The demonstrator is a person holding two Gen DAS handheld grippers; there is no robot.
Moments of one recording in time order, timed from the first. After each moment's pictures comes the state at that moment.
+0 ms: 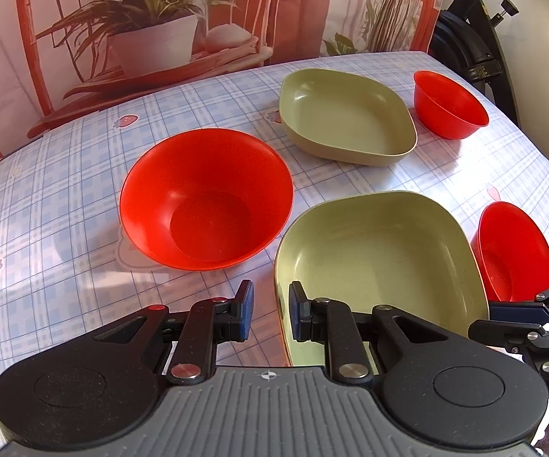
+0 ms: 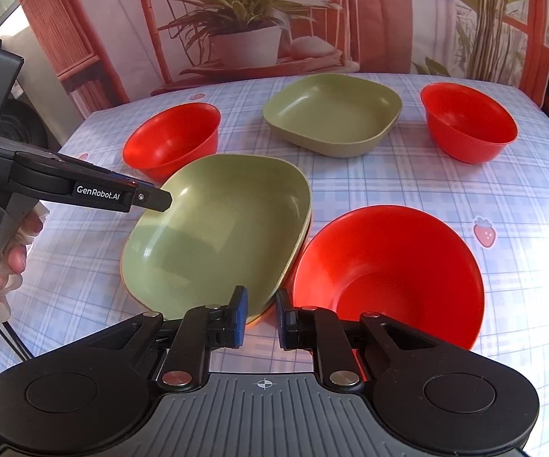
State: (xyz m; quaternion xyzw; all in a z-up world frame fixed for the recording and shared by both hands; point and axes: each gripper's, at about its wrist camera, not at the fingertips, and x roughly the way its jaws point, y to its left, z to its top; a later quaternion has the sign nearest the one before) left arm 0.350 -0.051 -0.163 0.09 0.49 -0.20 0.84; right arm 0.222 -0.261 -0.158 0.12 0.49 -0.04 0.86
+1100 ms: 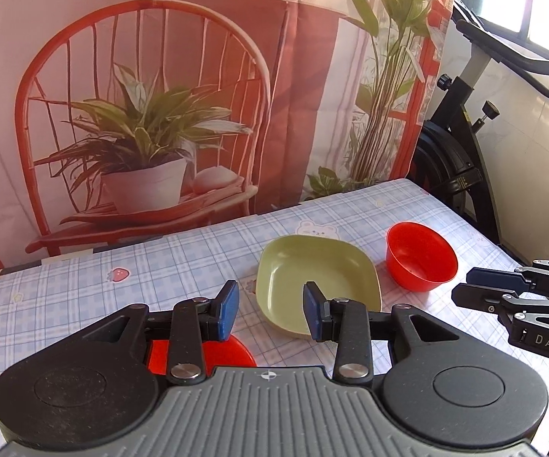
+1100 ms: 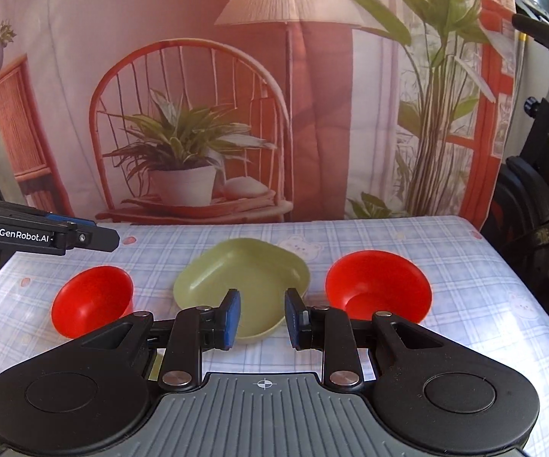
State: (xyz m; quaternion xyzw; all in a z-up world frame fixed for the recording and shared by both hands) left arm 0.380 -0.086 -0.091 0.05 0.35 -0.22 0.91; right arm 0.274 -0.346 -0.097 0.07 0.35 -0.11 0.93
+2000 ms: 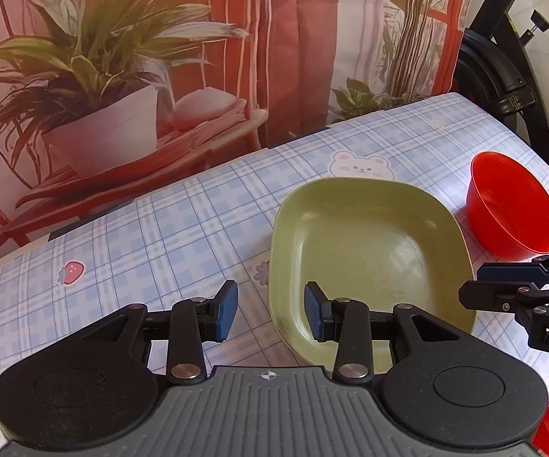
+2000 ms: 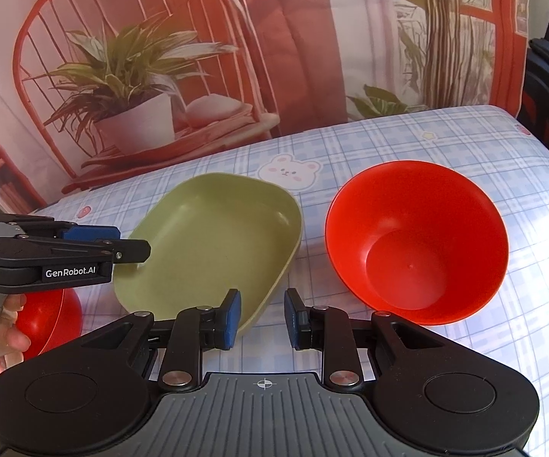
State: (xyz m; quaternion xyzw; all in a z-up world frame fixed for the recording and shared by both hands) left arm 0.478 -0.135 -0.174 0.13 0.45 -0.19 0.86; right arm 0.348 -0.401 -0.189 0.18 0.45 -0.10 0.87
